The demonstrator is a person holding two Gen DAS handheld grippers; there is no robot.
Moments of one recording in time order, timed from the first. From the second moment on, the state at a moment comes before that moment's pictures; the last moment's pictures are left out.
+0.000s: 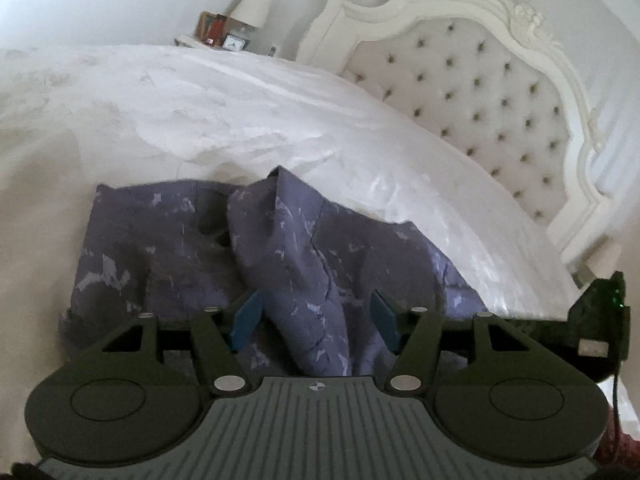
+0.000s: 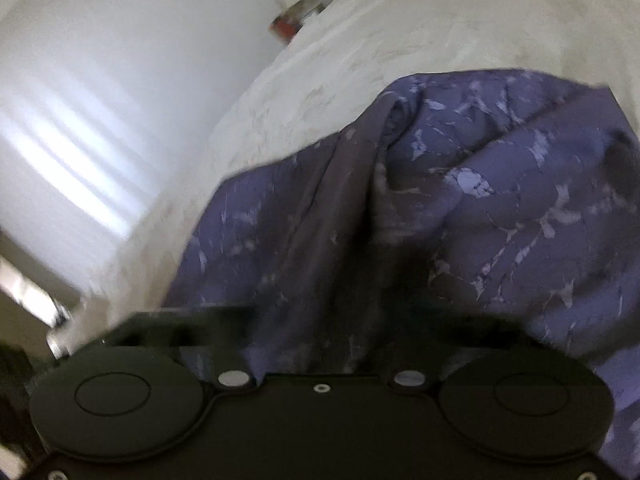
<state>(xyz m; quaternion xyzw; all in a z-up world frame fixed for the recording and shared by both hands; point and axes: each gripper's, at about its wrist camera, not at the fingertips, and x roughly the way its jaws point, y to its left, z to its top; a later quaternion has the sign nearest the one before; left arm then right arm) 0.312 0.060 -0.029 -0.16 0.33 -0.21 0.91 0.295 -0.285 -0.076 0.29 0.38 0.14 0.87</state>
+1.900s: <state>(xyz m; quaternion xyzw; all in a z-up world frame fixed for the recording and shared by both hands) 0.127 0.134 -0.049 -0.01 0.46 -0.14 0.88 0.045 -0.353 -0.063 0.17 0.47 -0.01 0.87</state>
